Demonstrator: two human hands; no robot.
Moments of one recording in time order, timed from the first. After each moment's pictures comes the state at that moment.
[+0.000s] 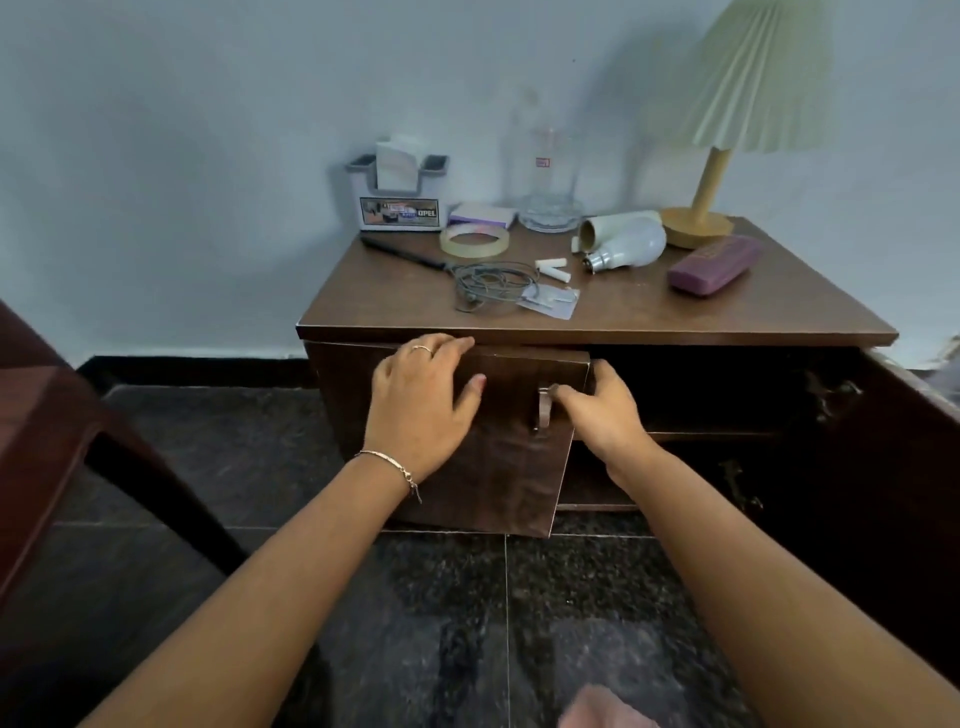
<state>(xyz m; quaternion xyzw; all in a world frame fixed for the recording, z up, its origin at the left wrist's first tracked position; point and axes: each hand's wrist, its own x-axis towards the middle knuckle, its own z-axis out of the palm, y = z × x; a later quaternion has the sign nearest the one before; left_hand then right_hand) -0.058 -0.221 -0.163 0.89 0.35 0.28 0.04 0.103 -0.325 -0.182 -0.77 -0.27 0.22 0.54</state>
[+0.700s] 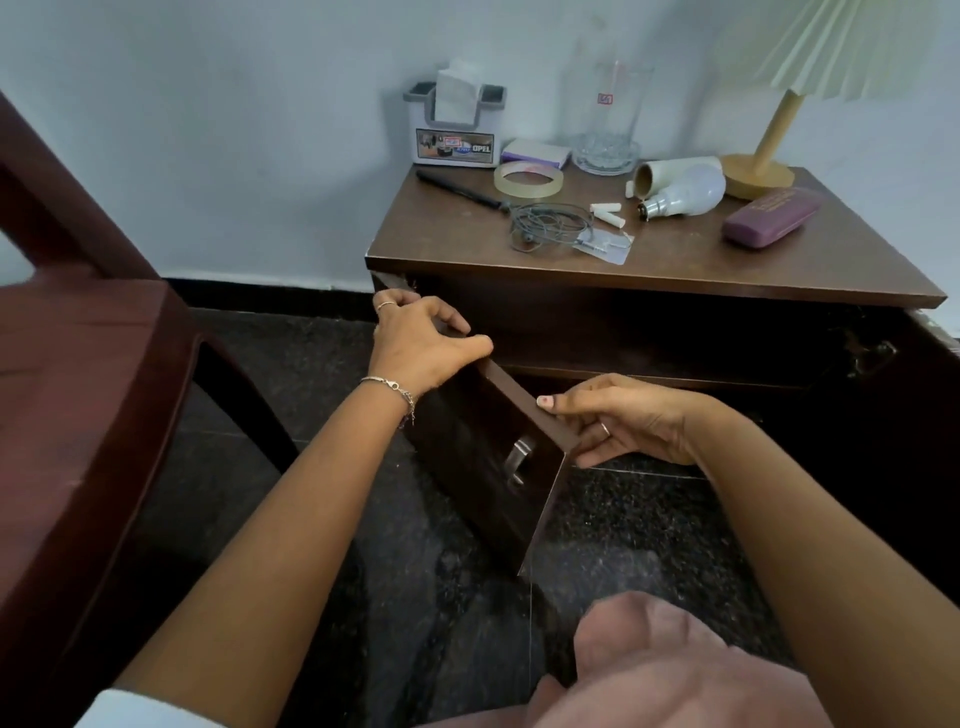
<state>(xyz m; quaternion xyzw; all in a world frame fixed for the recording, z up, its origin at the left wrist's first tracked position) -0.121 -0.226 -0.129 0.76 0.49 0.23 0.36 0.054 -0.366 -0.145 -0.65 -0.37 0.59 0.30</state>
